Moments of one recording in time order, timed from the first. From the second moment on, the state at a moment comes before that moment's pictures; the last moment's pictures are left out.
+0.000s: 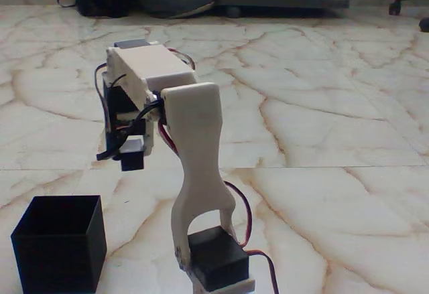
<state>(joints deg) -27.2 79.2 73.2 77.2 -79.2</state>
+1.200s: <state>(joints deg) -39.6 87.3 95.9 57.4 -67.6</state>
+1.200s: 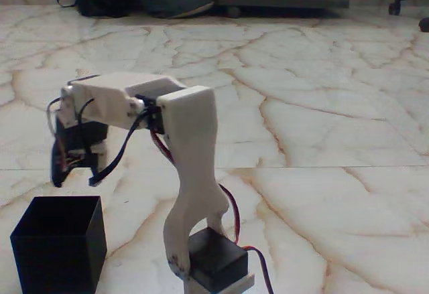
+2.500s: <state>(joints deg) 5.0 137.2 176.7 38.2 -95.4</state>
